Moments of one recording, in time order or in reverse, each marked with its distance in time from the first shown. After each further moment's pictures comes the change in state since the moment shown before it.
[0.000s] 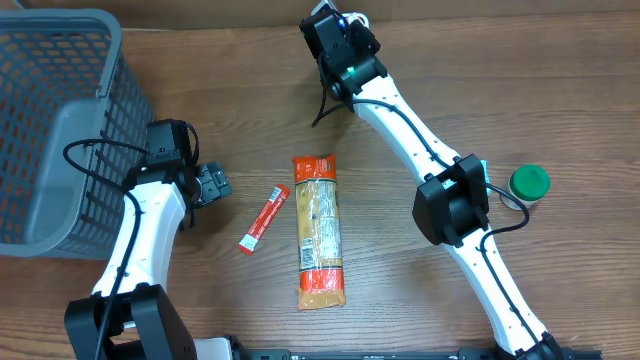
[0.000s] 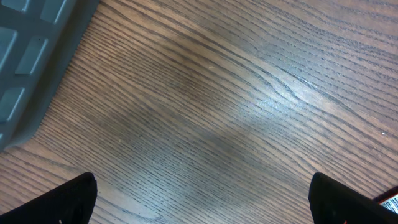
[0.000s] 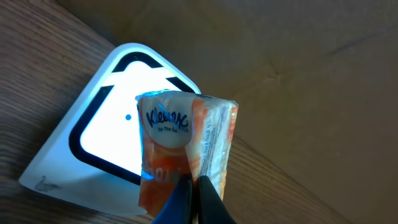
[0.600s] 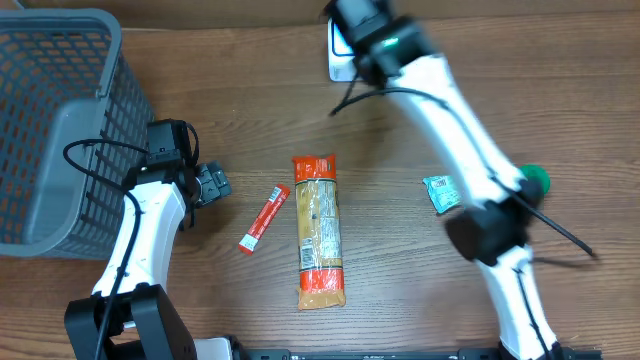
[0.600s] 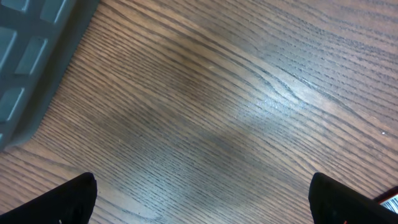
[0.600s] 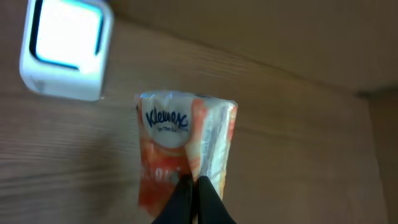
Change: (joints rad) left arm 0.000 0.000 0.000 0.000 0.000 0.000; right arm -0.037 -0.387 -0.006 -0.704 -0.041 0.555
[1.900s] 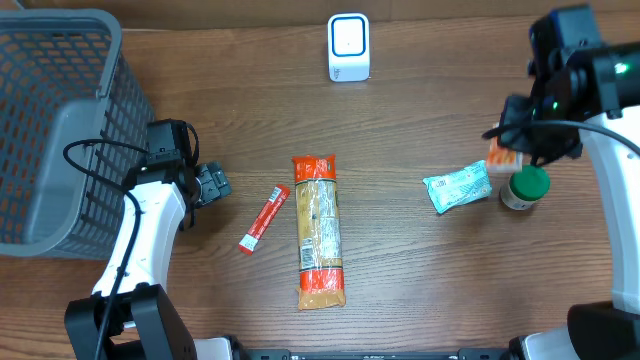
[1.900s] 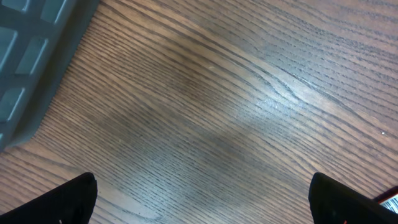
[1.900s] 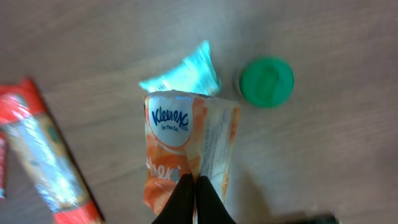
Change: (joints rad) left arm 0.000 0.000 0.000 0.000 0.000 0.000; right arm -0.392 -0.652 -0.776 -0.228 -0.589 0.177
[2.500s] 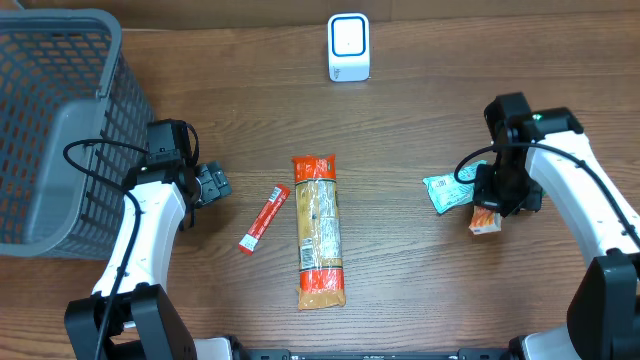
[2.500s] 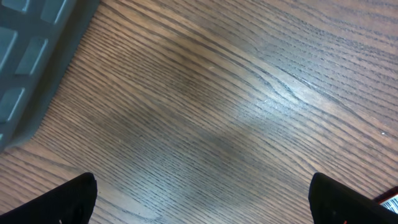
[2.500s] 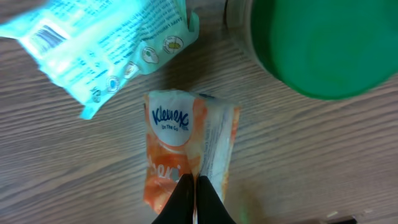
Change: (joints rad) left arm 0.000 0.000 0.000 0.000 0.000 0.000; right arm 0.000 0.008 -0.634 0.390 0.018 -0.001
